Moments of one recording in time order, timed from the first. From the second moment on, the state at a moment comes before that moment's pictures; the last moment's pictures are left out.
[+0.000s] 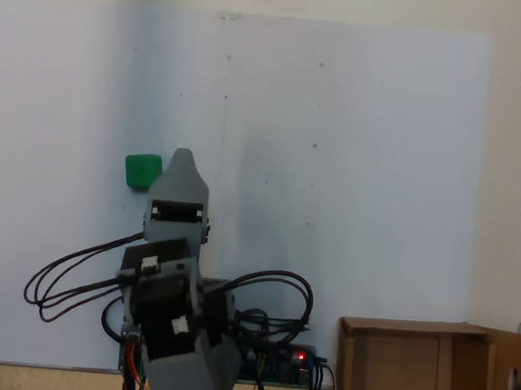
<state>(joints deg) -17.1 129.4 85.6 77.5 17.9</state>
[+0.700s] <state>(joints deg) -25.8 114.9 77.3 83.0 32.1</state>
